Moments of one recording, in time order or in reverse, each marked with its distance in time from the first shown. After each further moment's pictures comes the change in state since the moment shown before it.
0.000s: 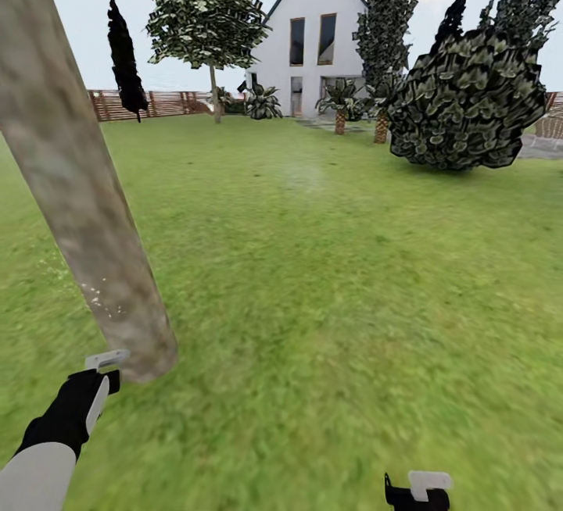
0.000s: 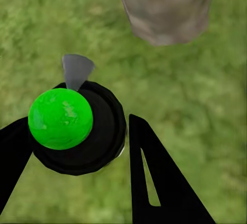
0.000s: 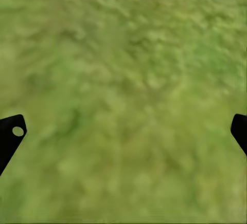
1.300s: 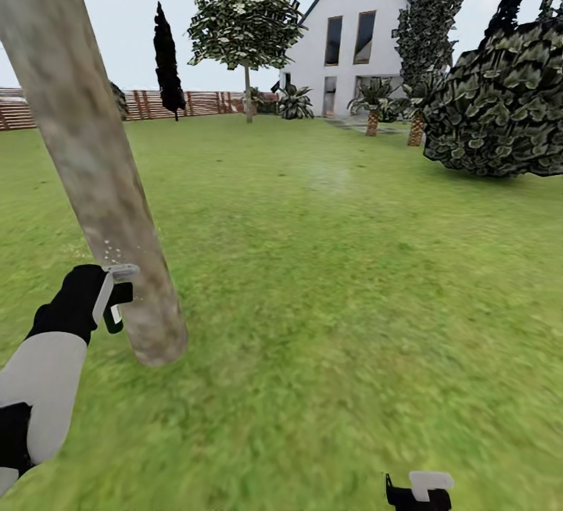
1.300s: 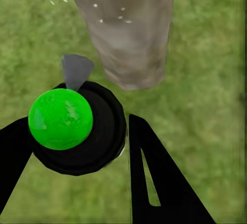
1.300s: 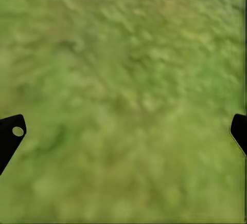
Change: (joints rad) left arm -0.402 0.050 -0.143 -0.008 -0.005 0.343 -0.115; right arm 0.000 -0.004 0.000 0.000 0.000 0.001 0.000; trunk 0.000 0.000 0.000
